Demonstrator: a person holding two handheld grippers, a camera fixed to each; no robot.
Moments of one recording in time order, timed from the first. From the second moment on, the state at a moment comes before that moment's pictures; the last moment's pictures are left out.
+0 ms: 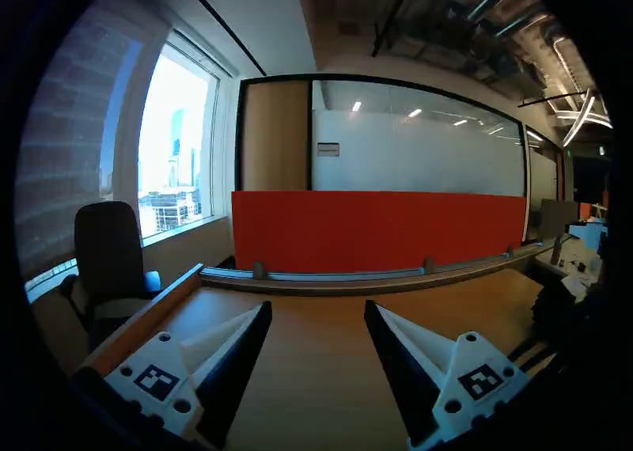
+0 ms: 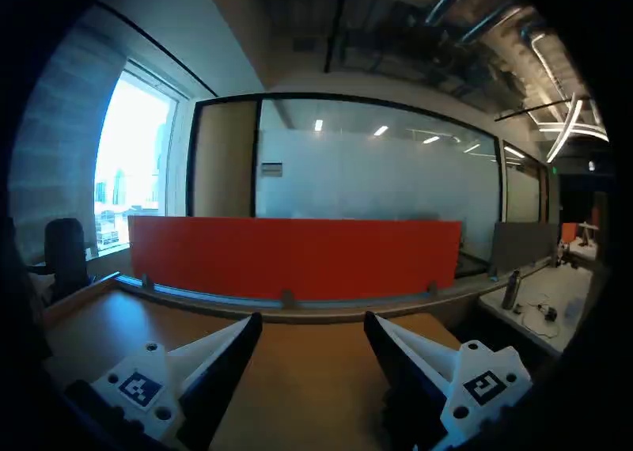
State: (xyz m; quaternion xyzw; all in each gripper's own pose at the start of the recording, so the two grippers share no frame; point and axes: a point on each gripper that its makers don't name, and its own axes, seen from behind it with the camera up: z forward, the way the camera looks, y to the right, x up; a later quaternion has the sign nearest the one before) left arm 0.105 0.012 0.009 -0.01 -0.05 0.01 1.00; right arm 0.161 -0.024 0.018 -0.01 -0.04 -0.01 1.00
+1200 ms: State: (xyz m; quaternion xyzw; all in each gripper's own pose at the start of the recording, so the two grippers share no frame) left arm 0.005 -0.005 0.009 0.00 0.01 0.03 1.00; right arm 0.134 -0.061 0.022 0.00 -0.03 -0.02 1.00
